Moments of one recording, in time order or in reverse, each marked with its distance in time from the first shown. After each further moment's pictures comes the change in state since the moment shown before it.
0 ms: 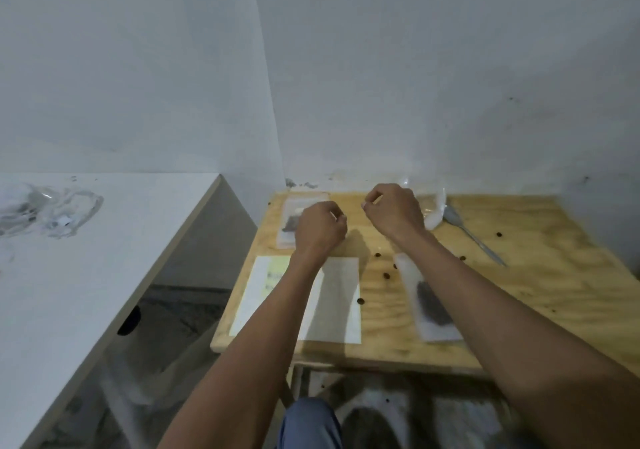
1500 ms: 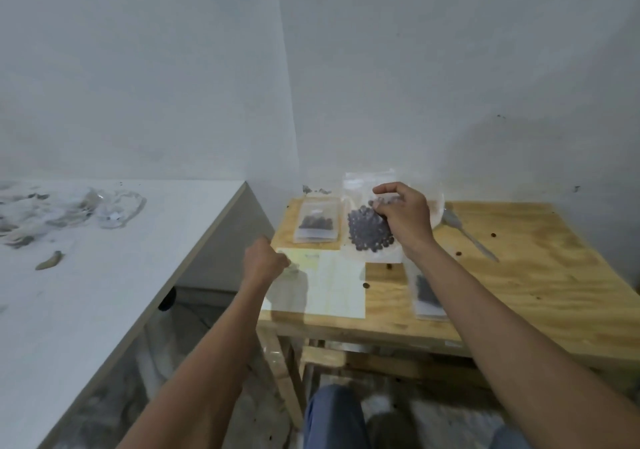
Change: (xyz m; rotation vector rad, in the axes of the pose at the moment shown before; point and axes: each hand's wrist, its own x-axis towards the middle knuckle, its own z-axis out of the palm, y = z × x) left_hand -0.070 -0.096 -0.072 0.020 0.073 -0.387; right_hand -0.067 -0.005 -0.031 0.667 0.076 -0.080
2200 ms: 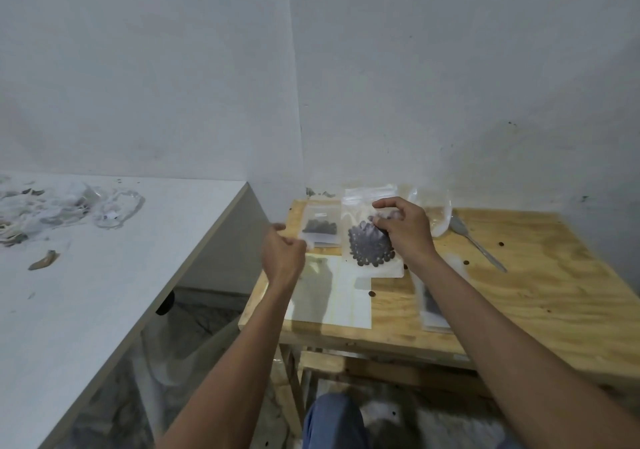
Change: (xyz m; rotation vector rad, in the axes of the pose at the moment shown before) left_hand -0.016 0.035 0.020 -0.437 0.200 0.029; right_hand 0.003 0.017 0.013 -0.008 -0.055 0.027
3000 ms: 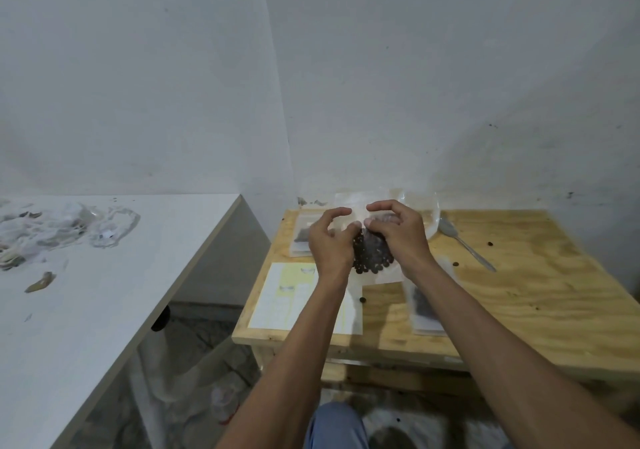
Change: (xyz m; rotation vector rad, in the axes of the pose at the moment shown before) left_hand -0.066 0.074 0.056 -0.451 -0.149 0.137; right_hand -0.010 -0.006 -0.018 0.113 0.001 -0.038
